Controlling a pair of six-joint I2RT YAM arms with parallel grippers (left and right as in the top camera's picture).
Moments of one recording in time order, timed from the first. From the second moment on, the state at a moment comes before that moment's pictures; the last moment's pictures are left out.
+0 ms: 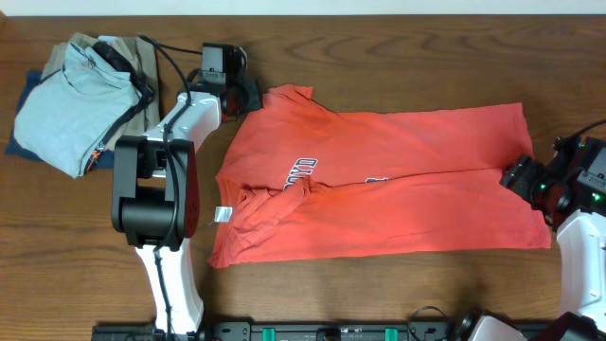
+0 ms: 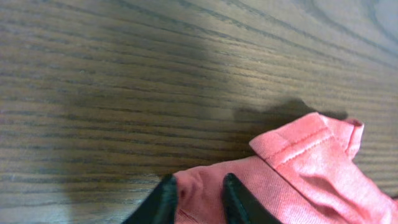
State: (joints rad) left arm -0.11 2.15 1.47 -0.29 0.23 -0.32; right arm -0.49 1.30 0.82 -0.56 -0.21 0.17
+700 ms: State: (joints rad) left arm -0.11 2.05 1.47 -0.32 0.41 -0.33; right arm -0.49 1.36 0.82 -0.52 -0.19 0.17
